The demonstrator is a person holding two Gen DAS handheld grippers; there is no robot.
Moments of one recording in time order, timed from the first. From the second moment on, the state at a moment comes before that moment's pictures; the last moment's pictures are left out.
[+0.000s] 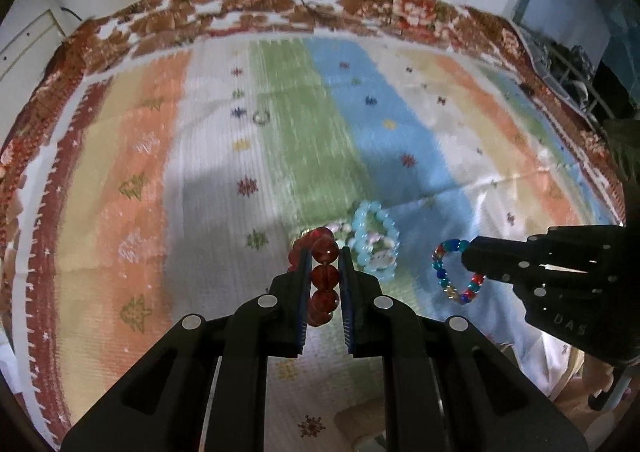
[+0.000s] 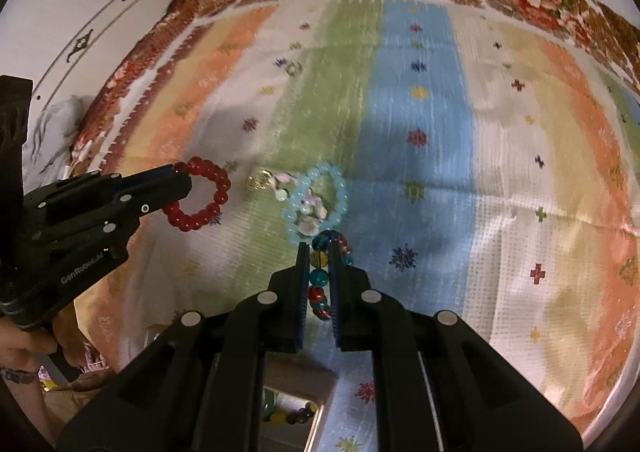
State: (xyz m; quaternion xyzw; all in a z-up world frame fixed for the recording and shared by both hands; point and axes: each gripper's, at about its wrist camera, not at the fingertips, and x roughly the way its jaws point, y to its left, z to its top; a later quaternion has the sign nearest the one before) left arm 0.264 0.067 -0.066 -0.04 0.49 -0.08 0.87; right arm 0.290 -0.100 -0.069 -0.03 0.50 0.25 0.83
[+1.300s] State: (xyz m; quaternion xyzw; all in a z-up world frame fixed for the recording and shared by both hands) left arm 0.241 0.058 -0.045 -0.03 0.46 -0.07 0.88; right arm 0.270 -0.104 -0.050 -0.02 0.49 0.27 0.83
